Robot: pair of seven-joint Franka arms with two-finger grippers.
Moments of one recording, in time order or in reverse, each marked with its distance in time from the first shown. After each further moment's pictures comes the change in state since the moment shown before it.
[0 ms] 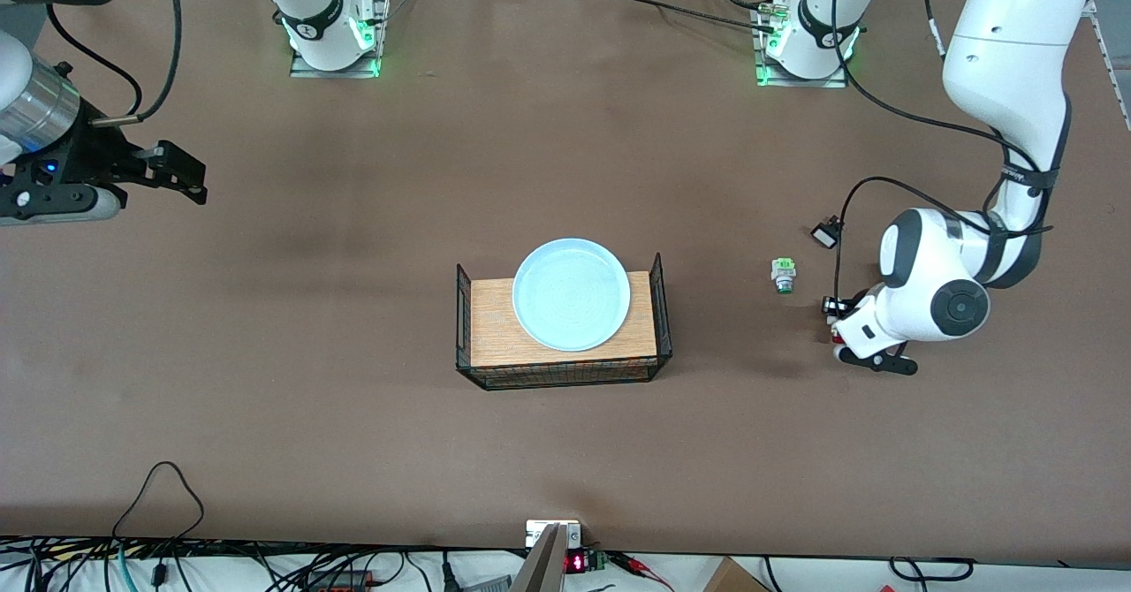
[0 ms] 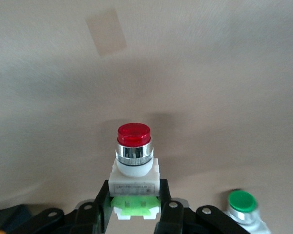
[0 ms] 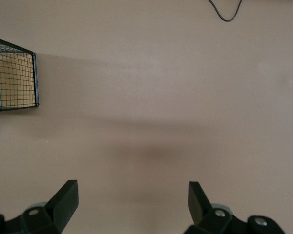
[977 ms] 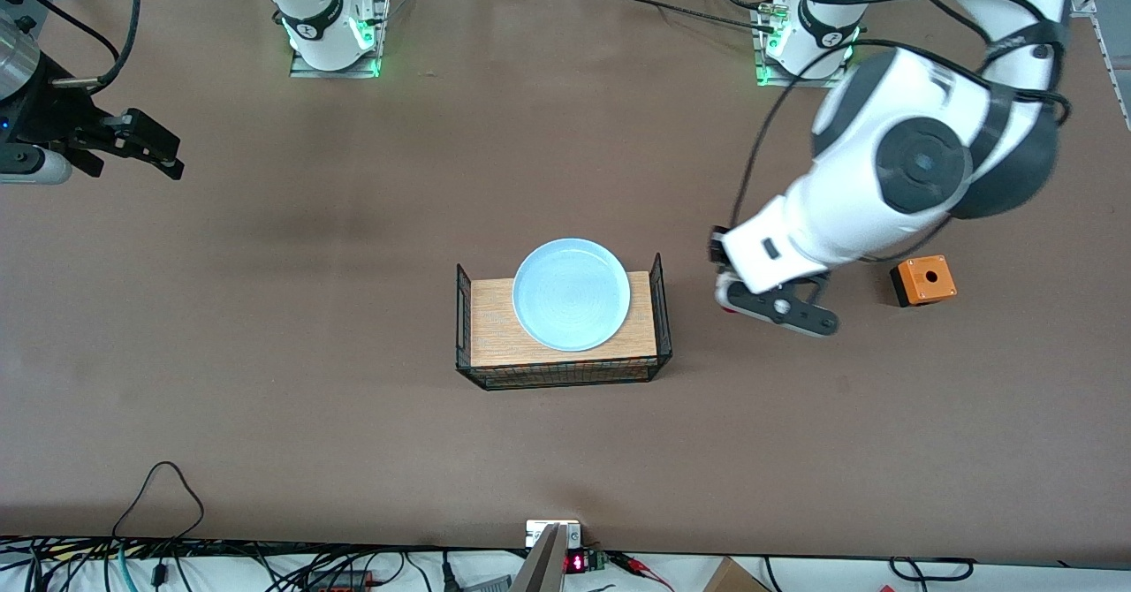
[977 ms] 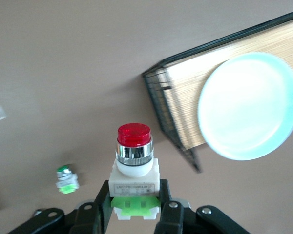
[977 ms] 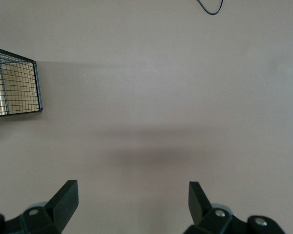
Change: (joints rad) left arm -0.201 -0.076 -0.282 0.573 -0.046 -0.476 -0.348; right arm -0.245 -0.068 0.228 -0.020 0.006 -0.030 0.058
